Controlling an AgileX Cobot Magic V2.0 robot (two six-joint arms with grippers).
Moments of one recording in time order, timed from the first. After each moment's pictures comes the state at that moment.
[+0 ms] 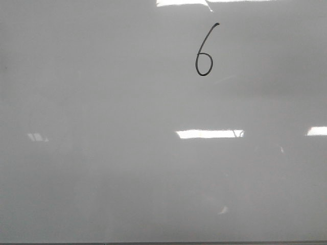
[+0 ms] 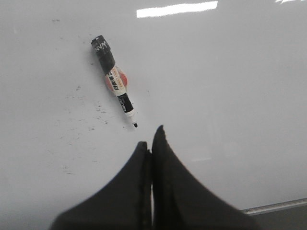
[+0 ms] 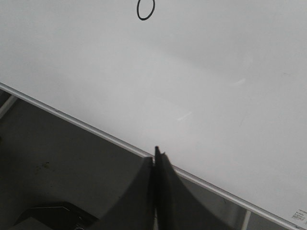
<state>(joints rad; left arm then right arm) -0.16 0.67 -0.92 0.01 0.86 0.00 0.60 0.65 -0.94 -0.17 1.06 0.21</state>
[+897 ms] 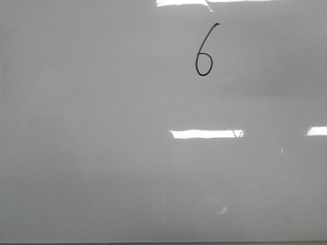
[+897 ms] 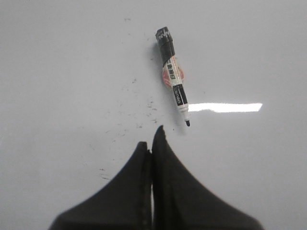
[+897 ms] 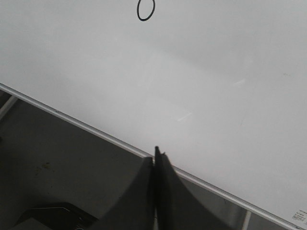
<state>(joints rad) 0.04 0.09 -0.14 0.00 0.25 0.03 0.60 0.65 -0.94 -0.17 1.06 0.21</state>
